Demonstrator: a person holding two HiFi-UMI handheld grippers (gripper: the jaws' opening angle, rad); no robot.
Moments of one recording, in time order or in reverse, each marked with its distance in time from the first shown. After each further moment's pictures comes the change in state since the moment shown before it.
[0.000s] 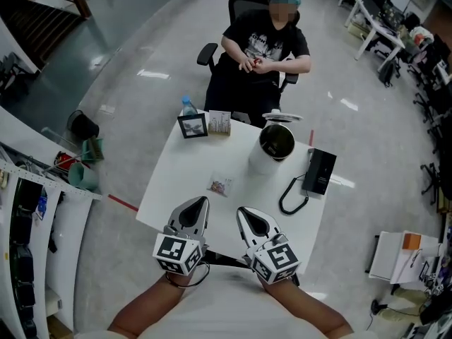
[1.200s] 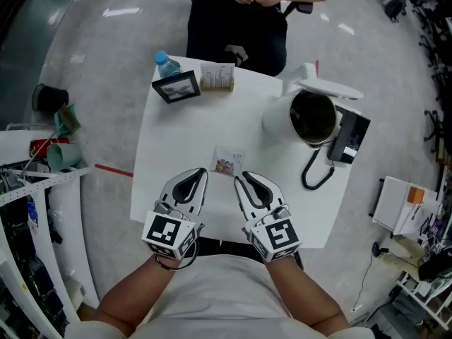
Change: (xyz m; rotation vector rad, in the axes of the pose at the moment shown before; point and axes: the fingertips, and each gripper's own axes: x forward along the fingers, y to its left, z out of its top) left arm 0.105 0.102 -0.081 -0.032 0.235 -0.168; right arm 0.136 -0.072 -0.089 0.035 0.180 -0.152
